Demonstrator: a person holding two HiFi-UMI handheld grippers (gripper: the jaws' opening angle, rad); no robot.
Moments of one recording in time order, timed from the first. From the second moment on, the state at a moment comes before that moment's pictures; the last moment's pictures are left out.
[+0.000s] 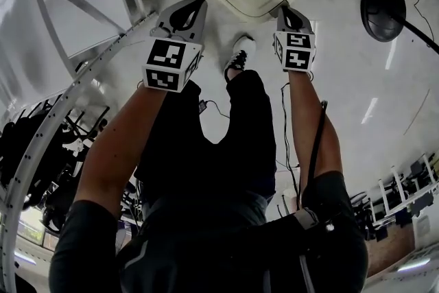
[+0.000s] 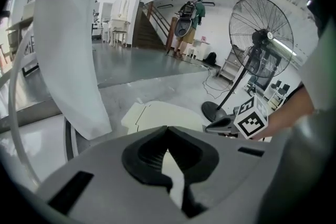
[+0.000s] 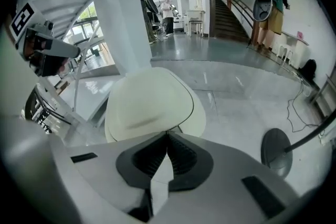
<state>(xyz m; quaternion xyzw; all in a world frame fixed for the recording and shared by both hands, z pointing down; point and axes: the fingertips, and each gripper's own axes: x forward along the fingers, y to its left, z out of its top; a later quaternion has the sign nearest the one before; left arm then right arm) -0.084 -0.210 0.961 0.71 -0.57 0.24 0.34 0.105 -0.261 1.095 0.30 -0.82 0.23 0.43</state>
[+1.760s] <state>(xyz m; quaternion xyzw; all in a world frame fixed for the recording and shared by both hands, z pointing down) -0.140 -0.227 0.654 0.75 -0.59 0.16 0.25 0.075 -0.314 0.772 0.37 -0.84 0.26 0.31</state>
